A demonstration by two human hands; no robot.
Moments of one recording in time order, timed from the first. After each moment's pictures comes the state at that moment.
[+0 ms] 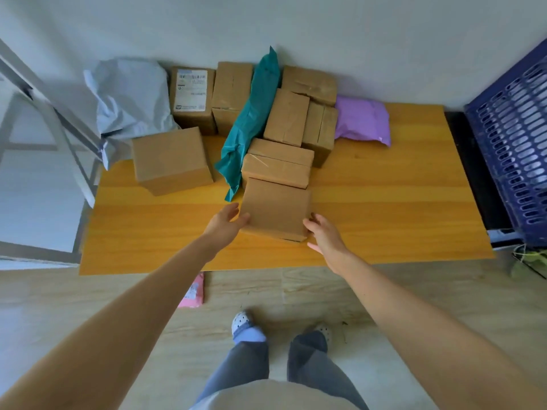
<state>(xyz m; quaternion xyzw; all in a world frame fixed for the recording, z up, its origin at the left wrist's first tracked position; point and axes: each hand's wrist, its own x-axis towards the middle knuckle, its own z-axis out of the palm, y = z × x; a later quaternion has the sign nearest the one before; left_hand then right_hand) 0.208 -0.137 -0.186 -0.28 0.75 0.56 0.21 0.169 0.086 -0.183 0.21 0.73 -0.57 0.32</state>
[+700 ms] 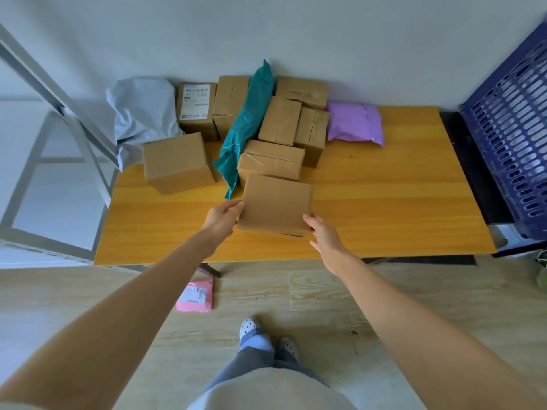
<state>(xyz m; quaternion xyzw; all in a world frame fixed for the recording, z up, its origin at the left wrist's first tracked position) 0.226 -0.115 -0.154 -0.31 0.72 0.60 0.16 0.193 0.105 -0.180 0.19 0.71 -0.61 0.30</state>
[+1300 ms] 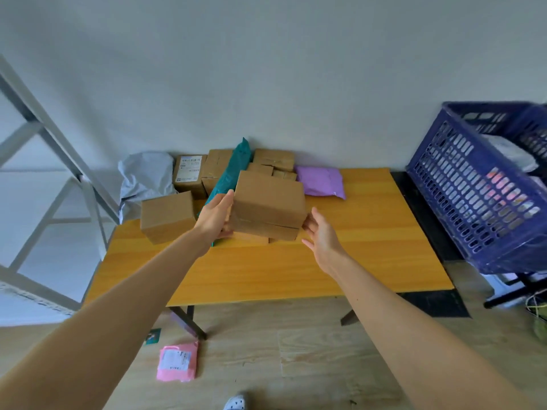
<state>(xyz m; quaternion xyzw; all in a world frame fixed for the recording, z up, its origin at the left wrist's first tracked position) 0.211 -0.060 -0.044 -0.26 0.72 0.64 0.04 0.176 0.157 -0.077 0.14 0.62 -0.74 0.21</state>
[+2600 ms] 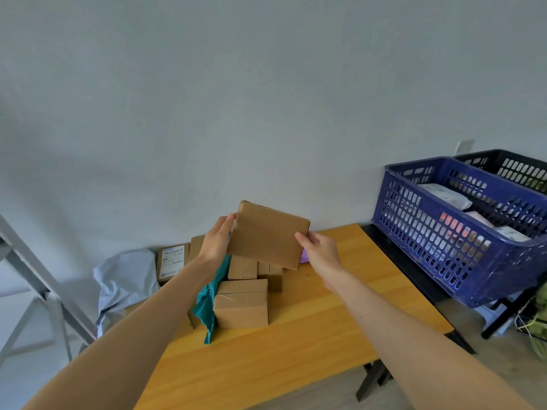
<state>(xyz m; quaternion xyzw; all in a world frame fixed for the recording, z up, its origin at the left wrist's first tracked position) 0.123 -0.077 0.046 -0.06 0.76 0.65 0.00 0.132 0.138 0.027 0.05 0.77 -0.64 -0.03</state>
